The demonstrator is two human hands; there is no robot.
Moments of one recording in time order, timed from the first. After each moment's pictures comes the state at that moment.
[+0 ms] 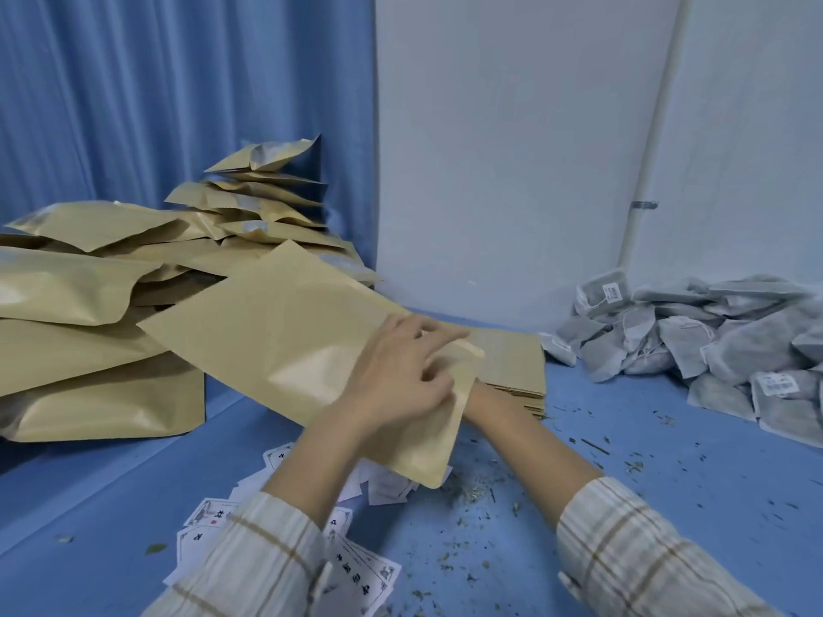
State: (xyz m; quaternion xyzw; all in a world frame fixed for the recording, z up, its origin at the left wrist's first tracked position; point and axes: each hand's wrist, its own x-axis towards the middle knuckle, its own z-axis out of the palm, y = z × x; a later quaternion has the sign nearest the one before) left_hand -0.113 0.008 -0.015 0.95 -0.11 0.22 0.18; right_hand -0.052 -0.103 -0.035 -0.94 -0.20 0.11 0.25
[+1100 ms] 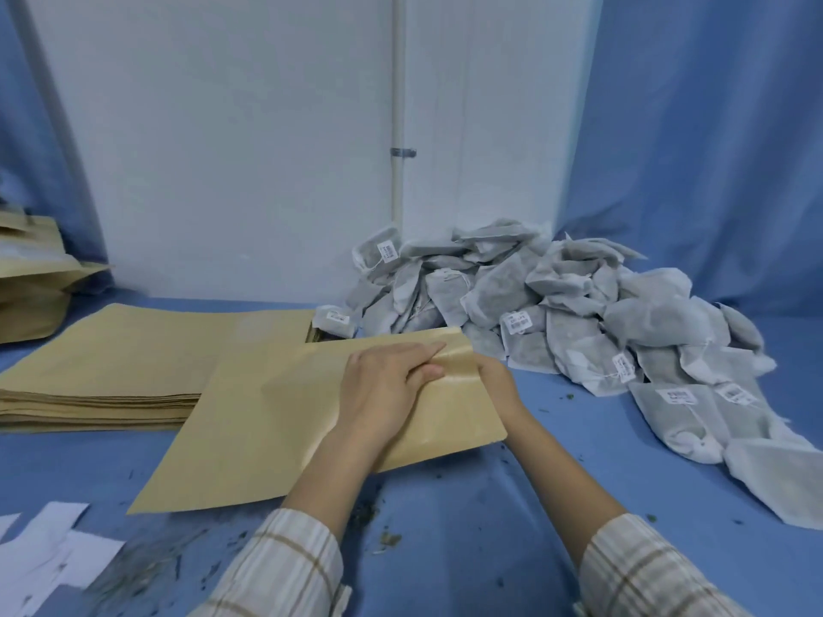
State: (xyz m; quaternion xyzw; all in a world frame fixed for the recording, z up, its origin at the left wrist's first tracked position) left_hand 0.029 -0.256 -0.098 0.90 -0.20 0.21 0.31; right_hand 0.045 -0.408 -0.114 -0.82 0.07 -0.09 0.56
